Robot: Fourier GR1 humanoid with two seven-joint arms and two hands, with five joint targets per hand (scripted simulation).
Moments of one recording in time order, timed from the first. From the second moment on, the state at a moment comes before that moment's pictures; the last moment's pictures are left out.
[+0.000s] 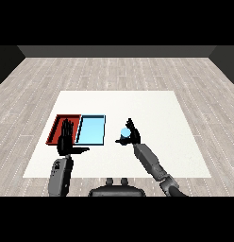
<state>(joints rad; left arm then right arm) -0.03 0.06 0.09 -1.56 0.17 -0.09 -0.44 -0.52 0.00 0.32 -0.73 -0.53 -0.11 -0.50</state>
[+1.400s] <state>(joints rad) 0.00 0.03 0.03 -1.58 0.11 -0.07 -0.43 -0.59 -0.02 0.37 -0.78 -0.44 -0.31 -0.44</state>
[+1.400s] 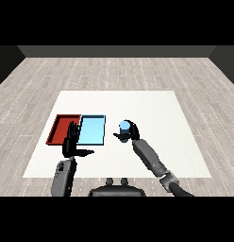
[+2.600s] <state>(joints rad) -0.17 0.00 -0.18 -1.39 0.12 0.03 -0.33 -0.48 -0.05 0.28 -1.18 -0.22 -0.21 -0.32</state>
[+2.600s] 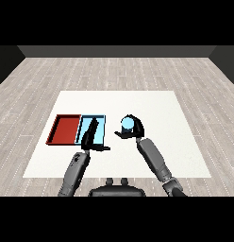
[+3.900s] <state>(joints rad) -0.38 0.00 -0.40 -1.09 0.27 0.24 -0.36 -0.49 0.00 0.33 -1.26 -0.19 -0.20 -0.28</state>
